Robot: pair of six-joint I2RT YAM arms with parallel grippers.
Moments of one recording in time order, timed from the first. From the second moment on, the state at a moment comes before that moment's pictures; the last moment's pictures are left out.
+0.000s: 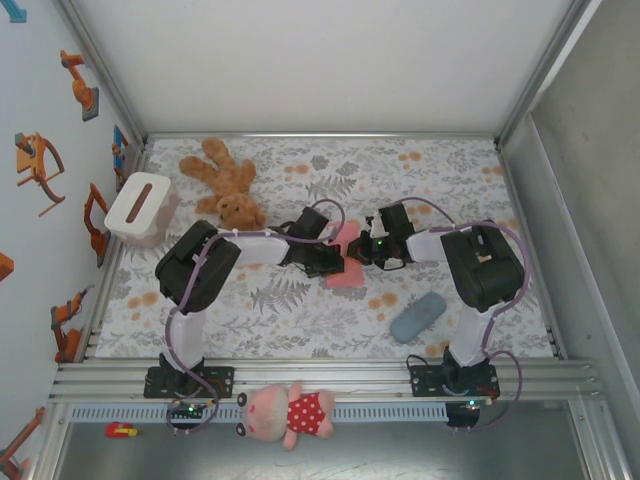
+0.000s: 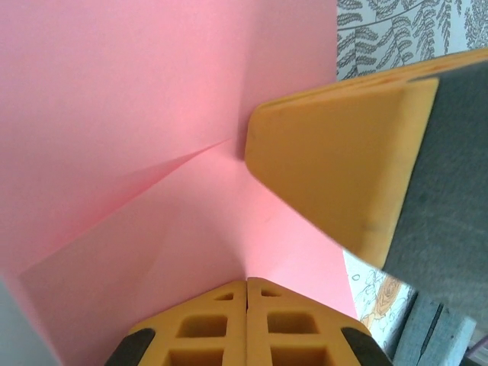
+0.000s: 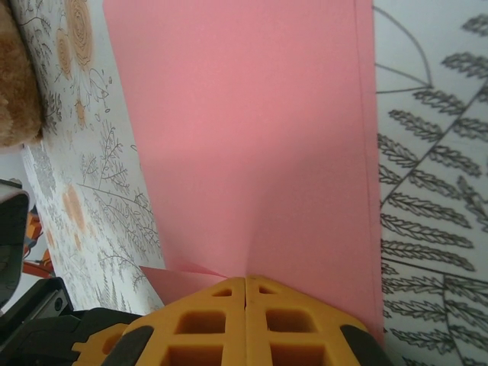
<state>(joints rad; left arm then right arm) -0.80 1.98 1.11 -0.14 0.48 -0.78 0.40 1.87 0.84 0.06 -0.64 0.75</state>
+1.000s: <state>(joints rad) -0.81 1.74 0.85 -0.20 0.48 -0.86 0.40 1.87 0.86 0.04 -0.64 0.75</state>
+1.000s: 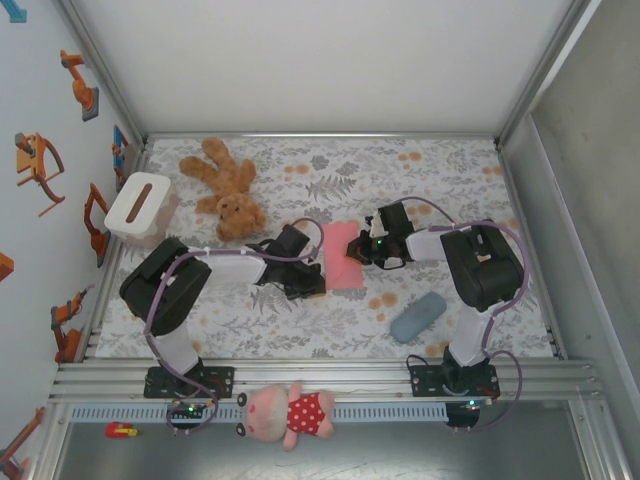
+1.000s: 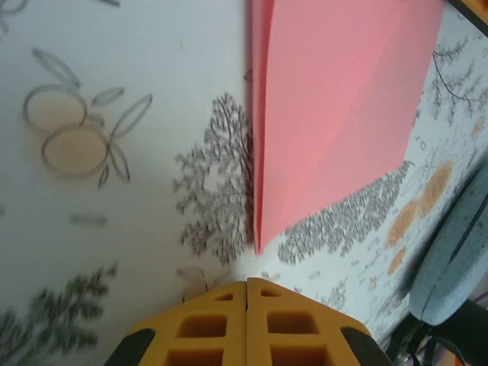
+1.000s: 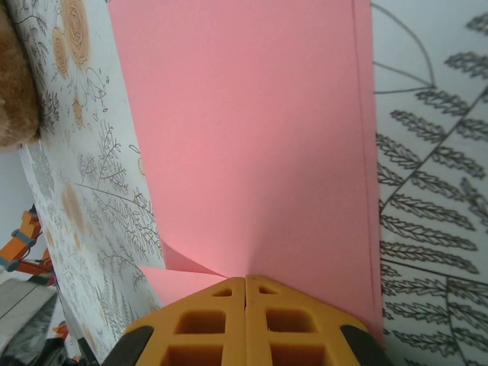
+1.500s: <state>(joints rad) -0.77 1.86 1.09 -0.13 0.40 -0.88 0.40 1.70 0.86 -0.05 -0.54 0.80</state>
